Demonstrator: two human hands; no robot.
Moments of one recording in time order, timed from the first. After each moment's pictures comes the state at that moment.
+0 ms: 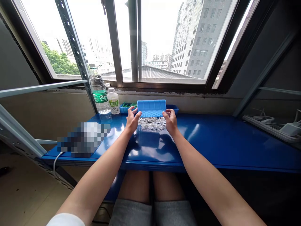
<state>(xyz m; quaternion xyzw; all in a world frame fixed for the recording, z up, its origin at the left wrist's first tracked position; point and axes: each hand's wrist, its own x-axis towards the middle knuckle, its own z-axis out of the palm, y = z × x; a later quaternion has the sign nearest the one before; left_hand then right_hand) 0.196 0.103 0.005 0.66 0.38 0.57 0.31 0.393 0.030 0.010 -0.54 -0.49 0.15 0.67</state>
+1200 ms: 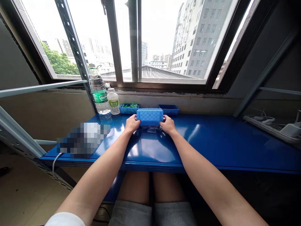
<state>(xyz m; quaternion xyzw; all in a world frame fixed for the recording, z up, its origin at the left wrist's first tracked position) 0.195 0.103 0.006 0.72 0.55 0.38 0.19 0.399 0.042 -0.004 -0.69 -0.56 0.11 0.45</state>
